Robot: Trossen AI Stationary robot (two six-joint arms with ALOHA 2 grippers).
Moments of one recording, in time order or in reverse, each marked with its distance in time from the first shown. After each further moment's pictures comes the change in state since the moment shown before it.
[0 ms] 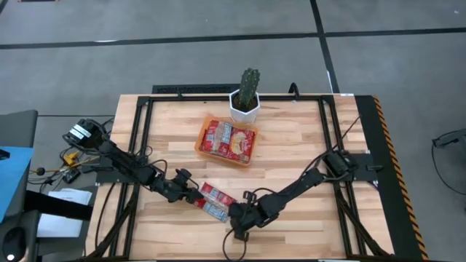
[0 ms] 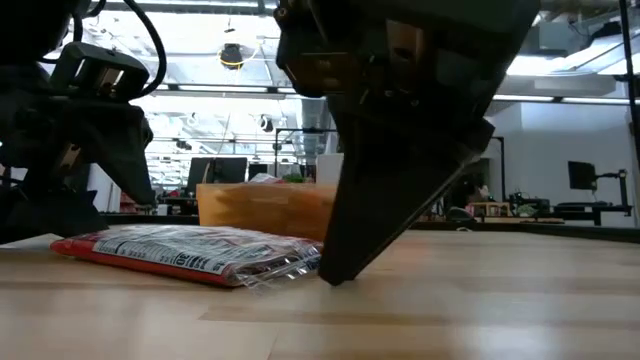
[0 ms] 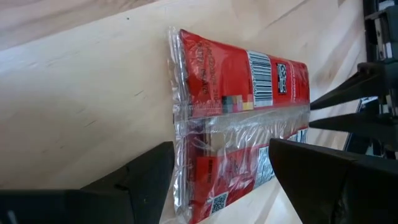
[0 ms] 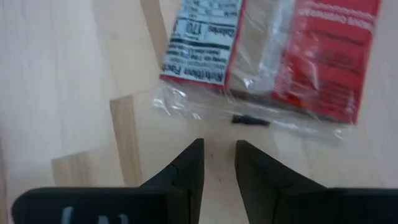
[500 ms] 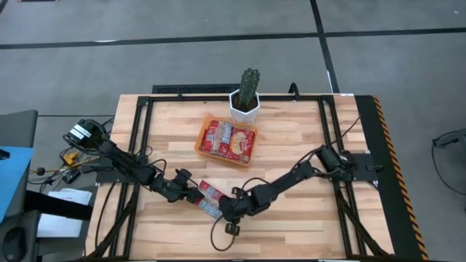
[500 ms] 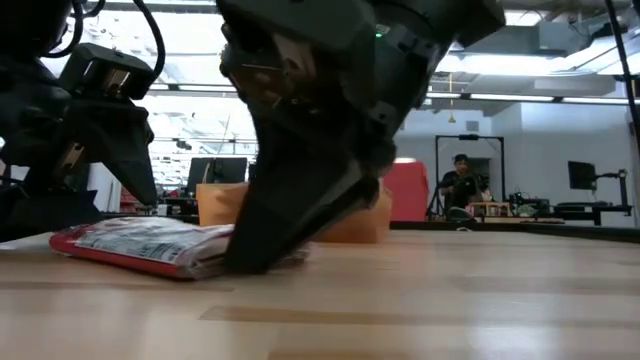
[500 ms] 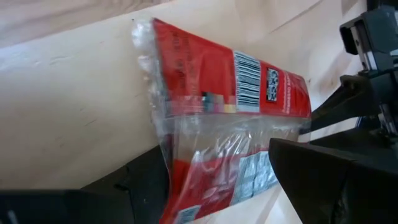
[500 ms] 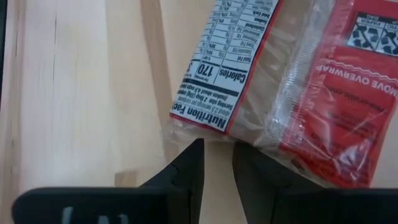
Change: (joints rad) left arm 0.000 0.001 -0.001 0.078 -0.031 -0.013; right arm -0.120 0.037 0.000 0.176 -0.057 -0.171
